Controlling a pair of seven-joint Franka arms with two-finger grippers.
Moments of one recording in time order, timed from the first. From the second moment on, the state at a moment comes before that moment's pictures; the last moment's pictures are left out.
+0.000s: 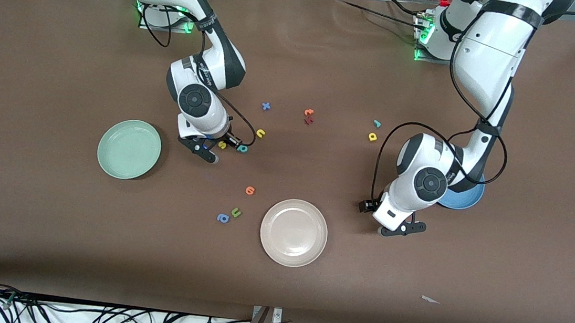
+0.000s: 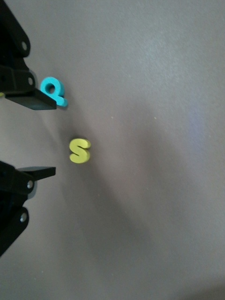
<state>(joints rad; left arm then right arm) -0.31 0.76 -0.02 -1.59 -0.08 2.32 -0.50 0.55 0.51 0.00 -1.94 0.10 2.34 0.99</state>
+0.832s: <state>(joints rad) -0.32 0.79 -0.02 -1.58 -0.08 2.32 -0.50 0.55 0.56 -0.02 -1.95 0.09 2.41 0.99</state>
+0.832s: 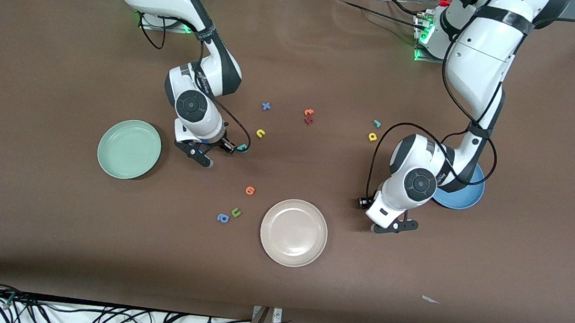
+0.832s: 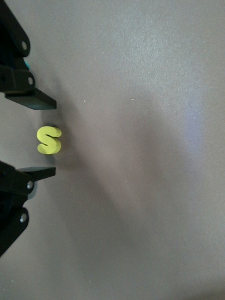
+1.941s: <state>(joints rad) -0.33 0.79 -0.02 -1.57 -0.08 2.32 -0.50 0.55 0.53 -0.08 -1.93 0.08 2.33 0.90</state>
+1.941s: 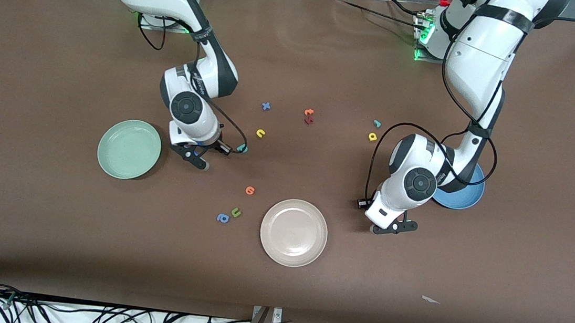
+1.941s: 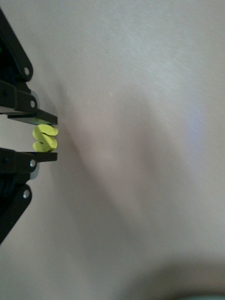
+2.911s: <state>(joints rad) -0.08 0.54 0.00 -1.54 -0.04 1.71 -0.14 0.46 0.51 -0.35 -1.97 0.08 2.25 0.23</state>
